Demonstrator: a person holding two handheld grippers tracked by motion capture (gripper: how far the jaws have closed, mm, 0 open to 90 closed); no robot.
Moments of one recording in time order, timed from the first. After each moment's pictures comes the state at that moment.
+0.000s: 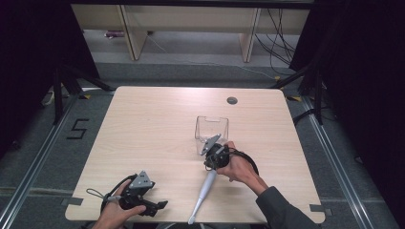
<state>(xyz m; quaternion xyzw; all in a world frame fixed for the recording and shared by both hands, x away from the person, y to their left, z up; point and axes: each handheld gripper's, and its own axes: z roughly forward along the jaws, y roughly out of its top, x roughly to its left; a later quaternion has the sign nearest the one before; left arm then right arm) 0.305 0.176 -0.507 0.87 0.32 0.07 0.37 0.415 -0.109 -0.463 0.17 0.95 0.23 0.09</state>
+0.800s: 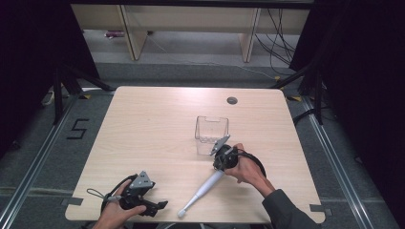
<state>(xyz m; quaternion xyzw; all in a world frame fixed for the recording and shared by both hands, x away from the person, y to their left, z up) 0.304 0.176 -0.507 0.87 0.33 0.07 0.37 0.417 -0.136 -0.474 0.20 0.95 0.22 0.08</state>
